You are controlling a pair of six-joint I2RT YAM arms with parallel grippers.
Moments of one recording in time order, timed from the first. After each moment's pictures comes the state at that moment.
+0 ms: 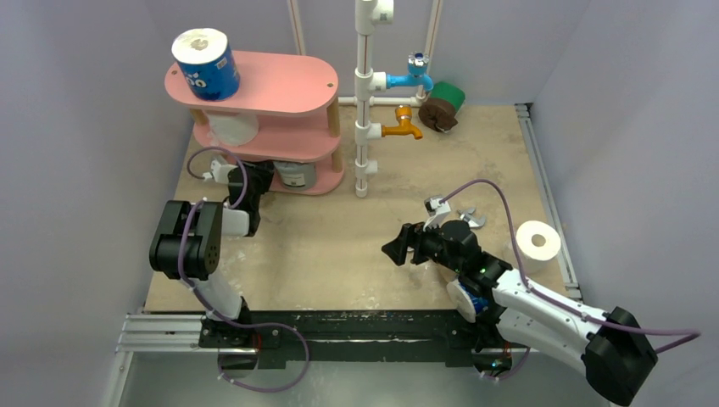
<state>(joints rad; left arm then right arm) -0.04 1.70 0.58 0.85 -0.16 -1.15 0.73 0.86 0.34 0.12 -0.08 0.57</state>
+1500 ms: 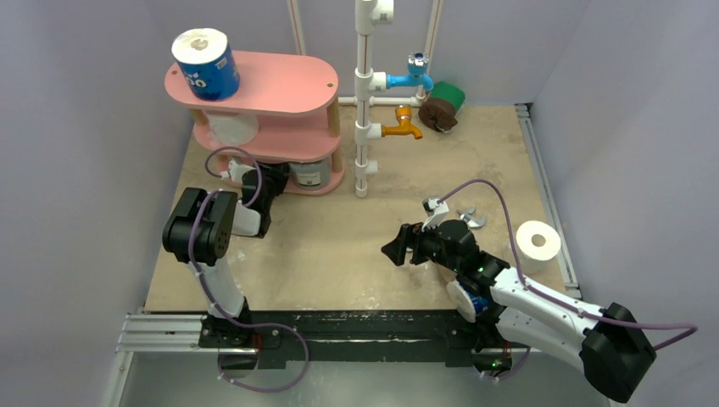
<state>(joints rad) -0.11 1.84 0.60 0.98 -0.11 -1.17 0.73 0.90 0.34 0.12 -0.08 0.57</state>
